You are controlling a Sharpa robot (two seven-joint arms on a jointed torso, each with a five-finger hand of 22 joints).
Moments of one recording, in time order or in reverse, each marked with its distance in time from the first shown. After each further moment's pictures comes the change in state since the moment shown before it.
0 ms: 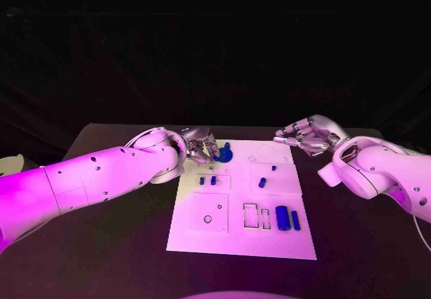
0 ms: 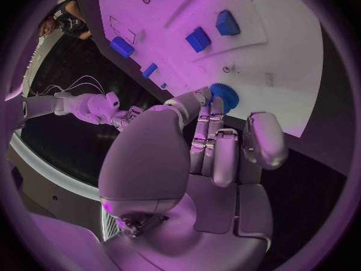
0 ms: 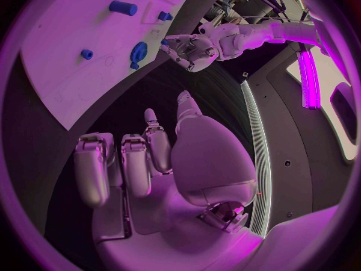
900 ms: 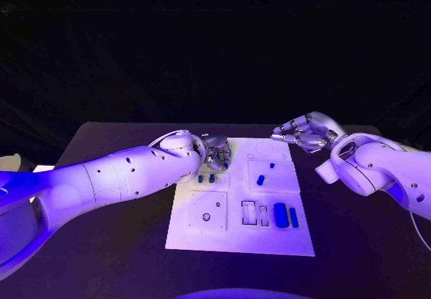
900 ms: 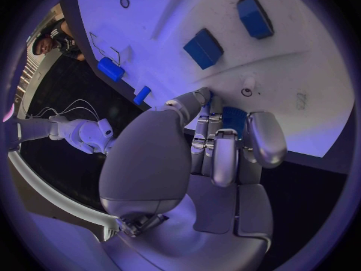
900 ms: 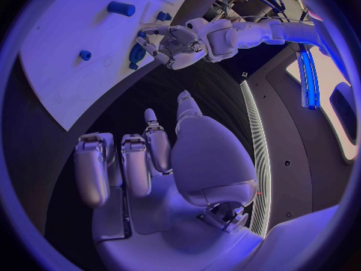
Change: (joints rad) left arm 0.002 0.180 -0.051 -0.153 -0.116 0.085 -0.024; left_hand 0.017 0.009 -0.009 0.009 0.000 -0.008 -0.001 0.009 0.000 -0.014 0.000 0.026 0.000 0.000 0.000 0.000 0.004 0.012 -0.003 -0.004 -0.014 -0.014; right arm 0.002 0.003 0.000 0.005 0.000 0.000 0.000; right_hand 0.000 0.000 0.000 0.000 -0.004 0.000 0.000 0.000 -0.001 0.000 0.000 -0.004 0.000 0.000 0.000 0.000 0.000 0.000 0.000 0.000 0.000 0.000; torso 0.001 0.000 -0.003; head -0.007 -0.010
